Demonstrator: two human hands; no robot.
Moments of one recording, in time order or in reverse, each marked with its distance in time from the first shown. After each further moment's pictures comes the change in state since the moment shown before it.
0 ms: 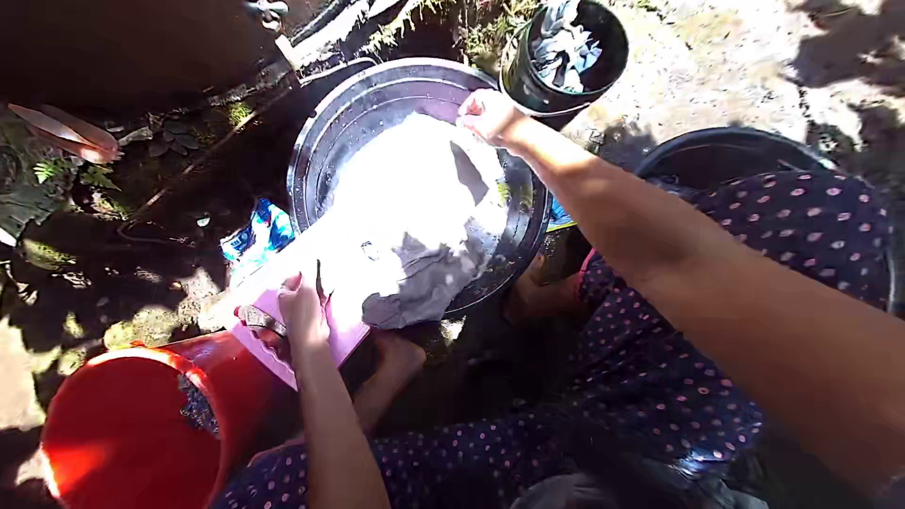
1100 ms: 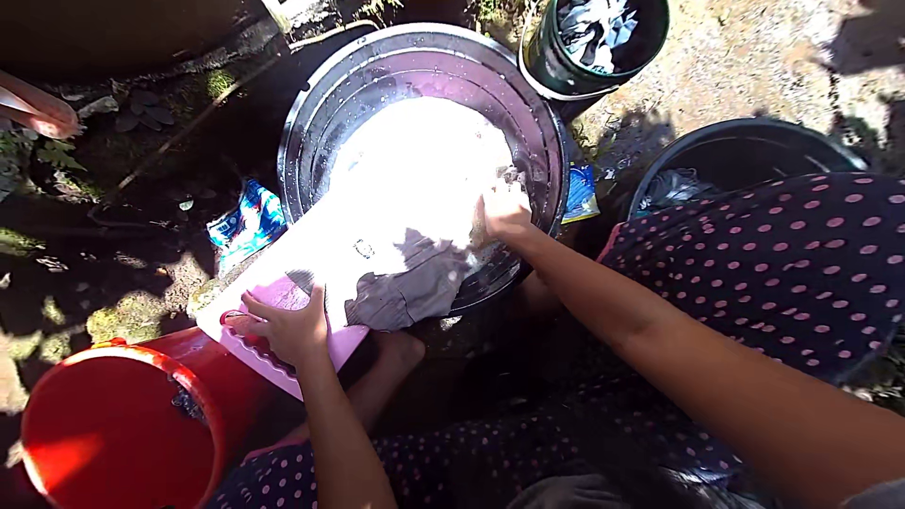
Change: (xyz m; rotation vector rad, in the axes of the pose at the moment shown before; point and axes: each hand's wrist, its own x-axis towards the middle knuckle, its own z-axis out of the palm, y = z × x) left_hand 0.006 -0.033 -0.011 0.839 0.339 -0.095; right_hand -0.065 0.086 0.122 -0.613 -0.021 0.383
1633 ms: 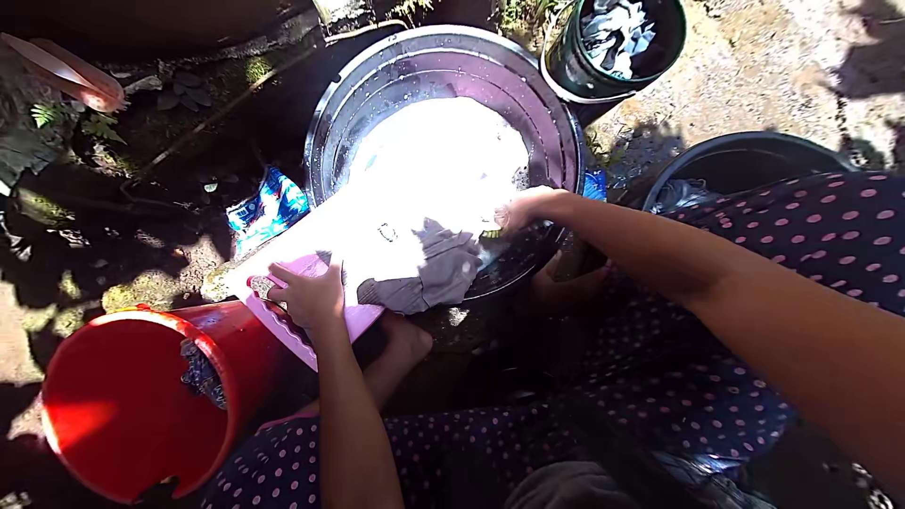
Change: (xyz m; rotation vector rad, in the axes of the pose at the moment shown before) left_hand 0.010 0.010 -0.001 0.013 -0.072 -0.015; right_hand 0.019 -0.003 -0.048 -0.411 -0.658 -0.369
